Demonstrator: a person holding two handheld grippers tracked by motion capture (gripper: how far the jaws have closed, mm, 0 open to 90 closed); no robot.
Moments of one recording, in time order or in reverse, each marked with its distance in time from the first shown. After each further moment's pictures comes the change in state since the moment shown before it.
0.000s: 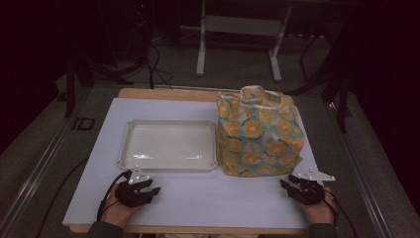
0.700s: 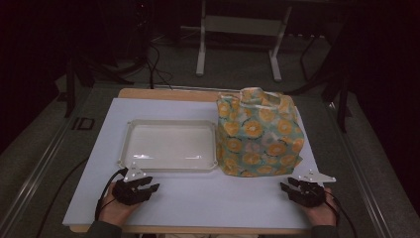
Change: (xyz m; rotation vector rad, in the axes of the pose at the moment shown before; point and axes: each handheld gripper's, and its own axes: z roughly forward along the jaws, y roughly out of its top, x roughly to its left) left arm 0.000 0.006 -0.010 -0.049 -0.020 0.001; right arm 0.002 -0.001 -0.006 0.024 0.037 -0.018
